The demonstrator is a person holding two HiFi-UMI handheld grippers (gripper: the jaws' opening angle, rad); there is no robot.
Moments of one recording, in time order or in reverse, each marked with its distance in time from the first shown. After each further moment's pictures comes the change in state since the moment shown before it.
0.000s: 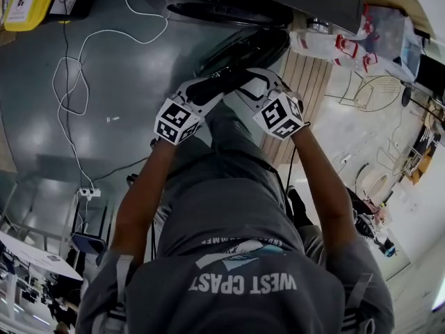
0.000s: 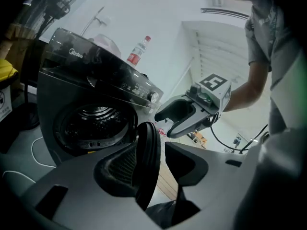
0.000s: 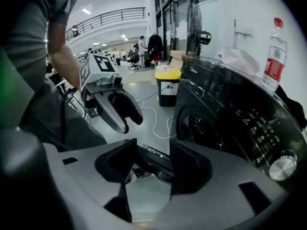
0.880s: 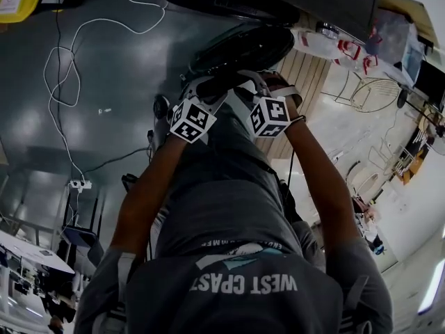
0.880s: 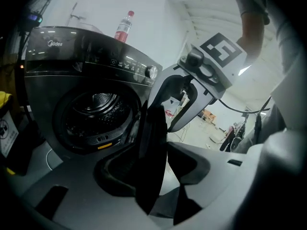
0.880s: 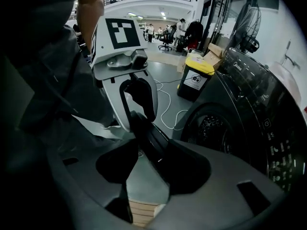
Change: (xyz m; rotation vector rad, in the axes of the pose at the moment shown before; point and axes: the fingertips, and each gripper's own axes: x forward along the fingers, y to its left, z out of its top) left arm 0.047 0.008 -0.053 0.186 0.213 0.112; right arm 0.041 0.011 -0.047 -0.427 0.198 0.082
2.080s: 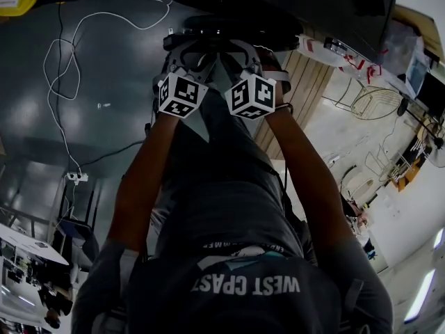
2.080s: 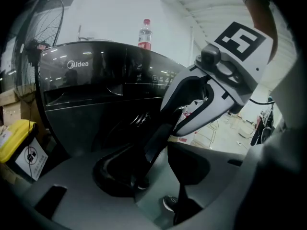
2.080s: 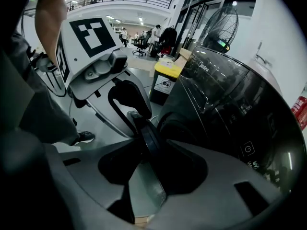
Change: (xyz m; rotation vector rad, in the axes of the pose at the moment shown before) left arm -0.009 0.135 0.059 0.089 -0.067 0.298; right arm 0.028 -0.123 0.046 0.165 -0.062 -0.272
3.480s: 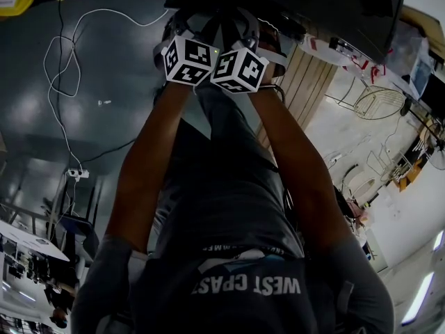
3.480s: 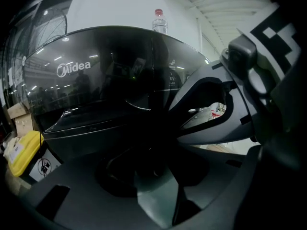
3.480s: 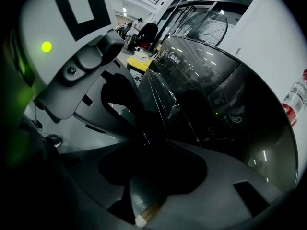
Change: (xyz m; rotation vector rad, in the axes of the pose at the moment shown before) left arm 0.038 0.072 0.047 0.019 0.021 0.168; right arm 0.031 -0.083 0.018 0.069 0.057 -0.337
